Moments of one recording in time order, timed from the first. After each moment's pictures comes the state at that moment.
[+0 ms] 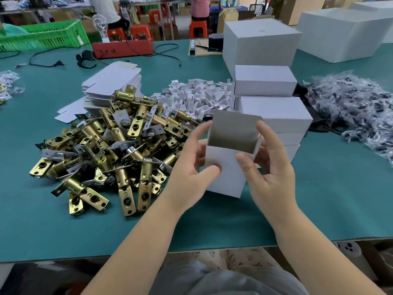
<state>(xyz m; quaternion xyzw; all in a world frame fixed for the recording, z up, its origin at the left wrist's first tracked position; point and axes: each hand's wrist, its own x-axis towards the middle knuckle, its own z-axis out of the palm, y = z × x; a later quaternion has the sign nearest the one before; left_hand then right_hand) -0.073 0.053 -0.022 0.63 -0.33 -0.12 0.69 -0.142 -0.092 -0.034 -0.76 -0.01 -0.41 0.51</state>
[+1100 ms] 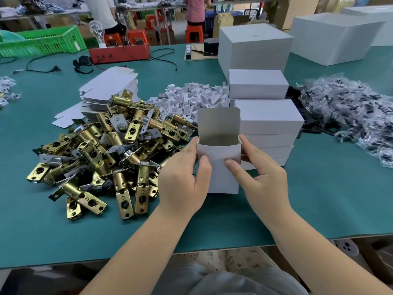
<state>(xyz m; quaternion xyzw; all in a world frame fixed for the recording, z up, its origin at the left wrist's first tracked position) -0.084 0.047 -0.023 0.81 -0.32 0.26 0.42 -0.146 -0.088 -0.031 -0.80 0.05 -0.34 0.49</state>
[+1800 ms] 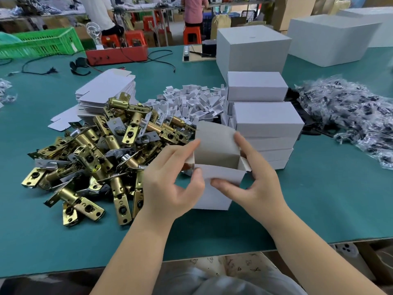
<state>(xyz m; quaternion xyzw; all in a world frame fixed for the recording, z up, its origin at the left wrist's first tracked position) -0.068 0.065 -0.019 0.72 -0.41 0.33 0.45 -0.145 -0.091 -0.031 -0.82 -0.03 -0.31 0.48</state>
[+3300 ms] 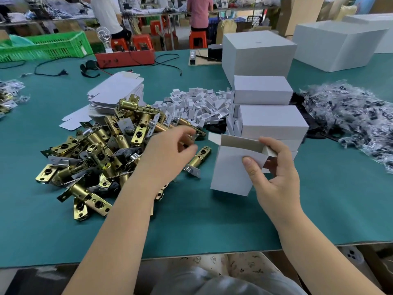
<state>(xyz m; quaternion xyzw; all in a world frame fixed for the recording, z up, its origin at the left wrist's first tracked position) -0.030 0.078 0.020 0.89 -0.30 0.05 0.33 -0.148 -0.098 -0.030 -0.77 0.07 -0.39 0.50</state>
